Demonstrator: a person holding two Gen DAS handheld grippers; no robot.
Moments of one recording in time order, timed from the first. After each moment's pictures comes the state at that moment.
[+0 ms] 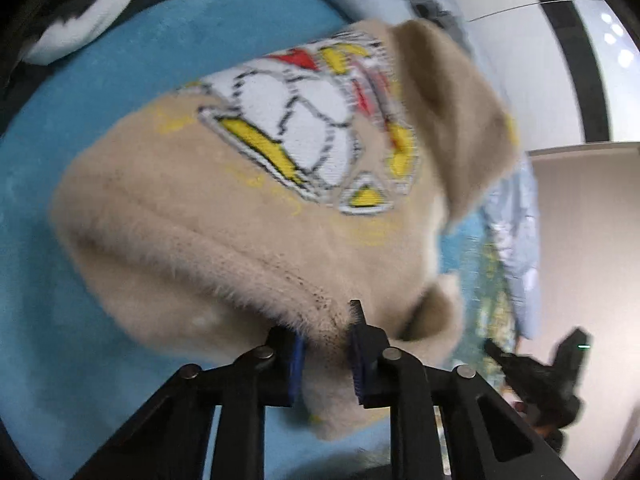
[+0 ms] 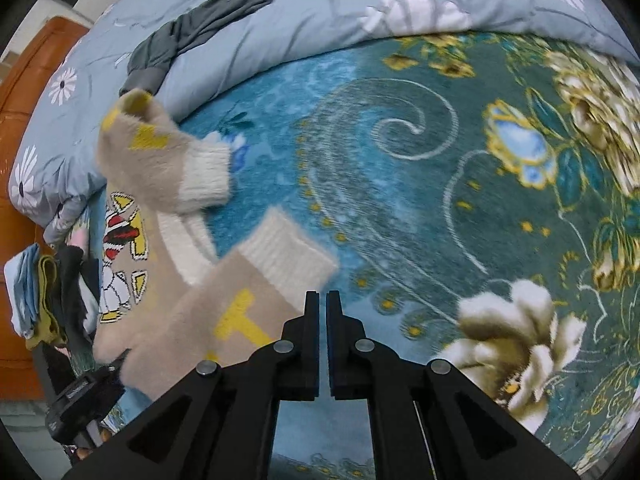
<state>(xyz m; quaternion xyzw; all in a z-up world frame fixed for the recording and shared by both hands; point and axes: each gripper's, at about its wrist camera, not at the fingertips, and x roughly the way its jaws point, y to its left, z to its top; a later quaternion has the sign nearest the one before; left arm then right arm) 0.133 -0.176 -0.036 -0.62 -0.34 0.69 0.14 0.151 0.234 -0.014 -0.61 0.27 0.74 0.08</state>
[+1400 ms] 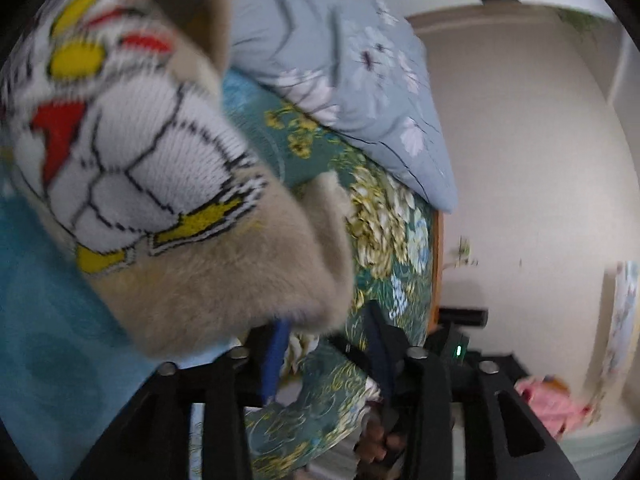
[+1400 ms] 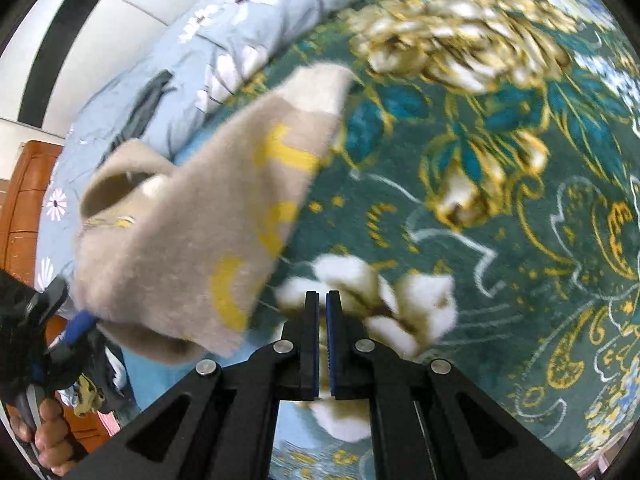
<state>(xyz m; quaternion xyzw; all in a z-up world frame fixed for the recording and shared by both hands) 0.096 0.096 0.055 -0.67 -0.23 0.59 0.39 0.267 0.357 -0.006 -0.50 0.41 0.75 0.15</state>
